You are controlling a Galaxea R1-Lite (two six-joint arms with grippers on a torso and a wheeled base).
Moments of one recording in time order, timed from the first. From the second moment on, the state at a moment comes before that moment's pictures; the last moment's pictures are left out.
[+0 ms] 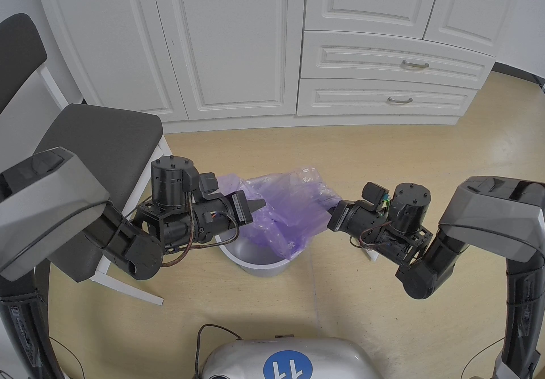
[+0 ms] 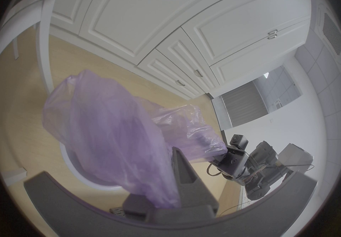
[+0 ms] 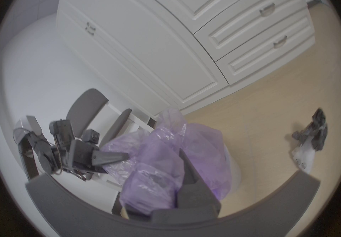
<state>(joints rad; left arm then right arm) -0.46 2.13 -0.92 -0.92 -0.37 -0.62 0.48 2.31 -0.84 -1.51 0.24 0.54</state>
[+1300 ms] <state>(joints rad) -0.33 2.08 -0.90 -0.79 -0.36 -0.69 0.48 2.08 -1.05 -0.71 0.10 0.58</state>
